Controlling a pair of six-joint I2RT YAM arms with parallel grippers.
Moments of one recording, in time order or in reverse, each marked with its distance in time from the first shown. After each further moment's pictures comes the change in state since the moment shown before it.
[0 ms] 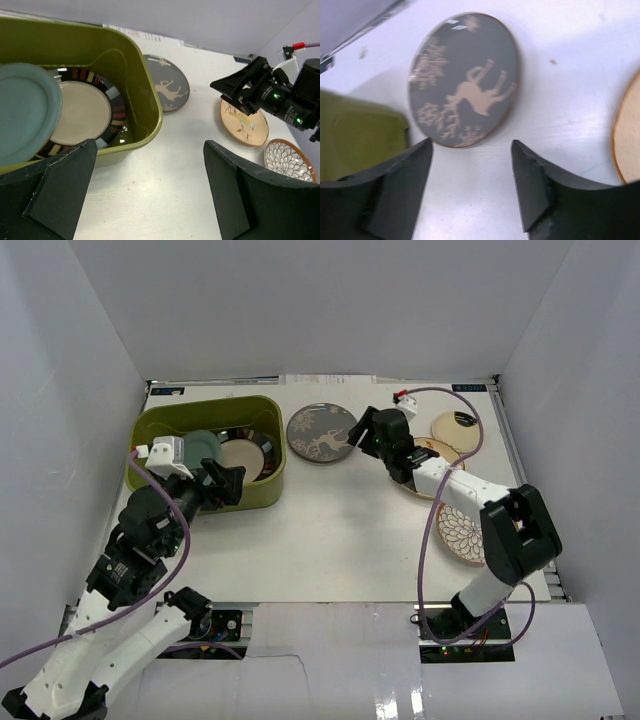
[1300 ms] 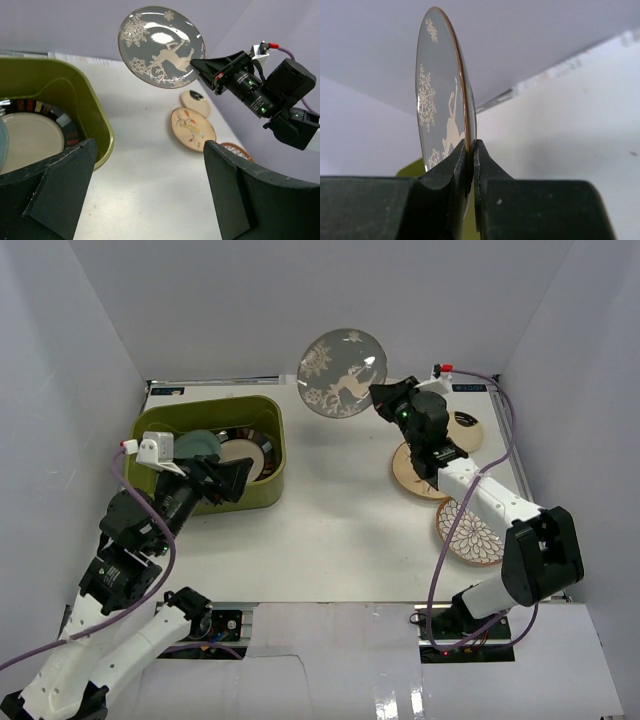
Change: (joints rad) left arm 0.000 -0.006 0.009 0.133 0.176 -0.032; right arm -0.156 -0.117 -0.064 0.325 -0.109 0.138
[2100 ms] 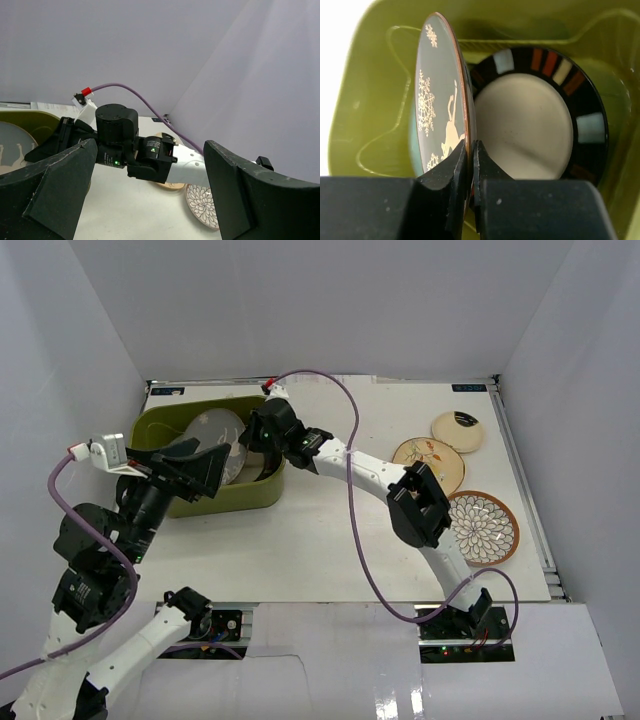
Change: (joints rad) left arm 0.000 -0.019 0.170 0.051 -0.002 -0.030; right arm 0.479 0.752 0.945 -0.493 -0.105 -0.163
